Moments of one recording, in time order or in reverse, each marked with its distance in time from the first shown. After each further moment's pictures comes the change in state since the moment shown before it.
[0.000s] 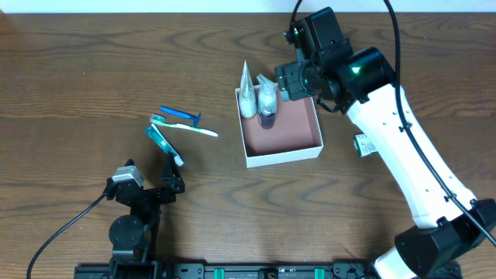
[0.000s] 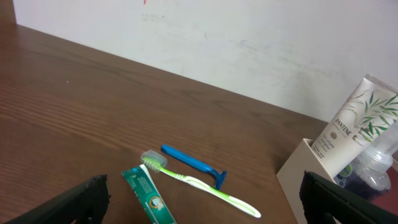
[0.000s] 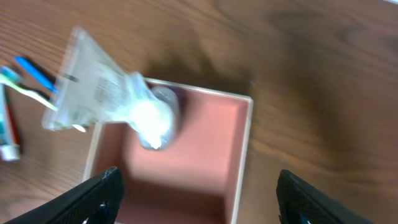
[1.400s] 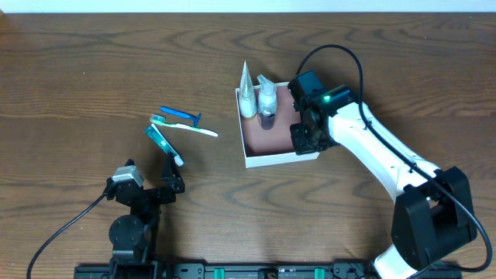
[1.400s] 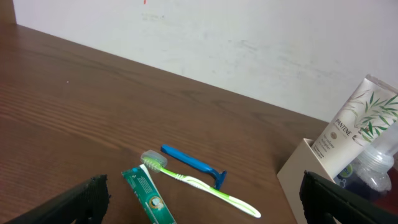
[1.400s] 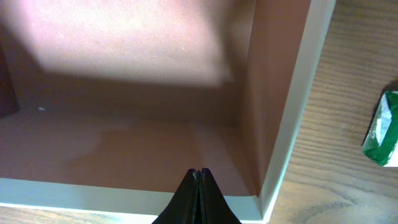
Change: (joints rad) left arm 0.000 0.000 0.000 0.000 0.000 0.000; right arm -0.008 0.029 -0.489 0.045 -0.104 0.124
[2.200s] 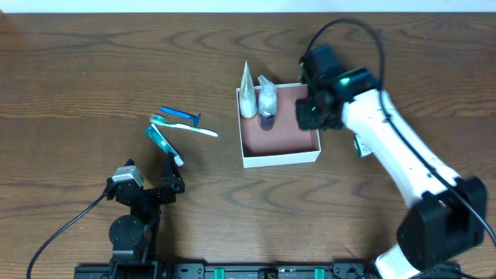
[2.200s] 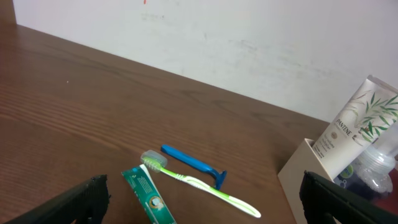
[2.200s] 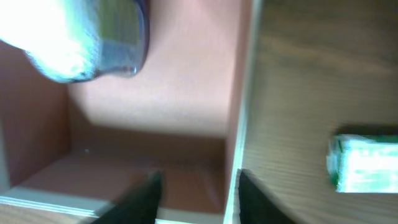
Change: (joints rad) left arm 0.000 0.000 0.000 0.000 0.000 0.000; right arm -0.075 -0.033 0.184 -0.018 -0.018 -0.010
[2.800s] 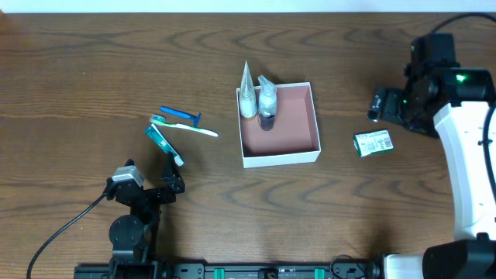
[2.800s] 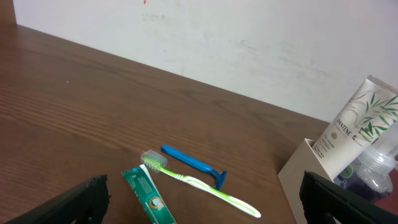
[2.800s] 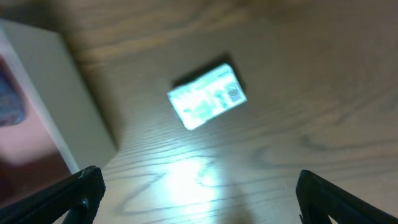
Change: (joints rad) left arm 0.000 0.000 0.000 0.000 0.000 0.000; right arm -0.438 -0.188 -0.014 -0.208 0.072 0.018
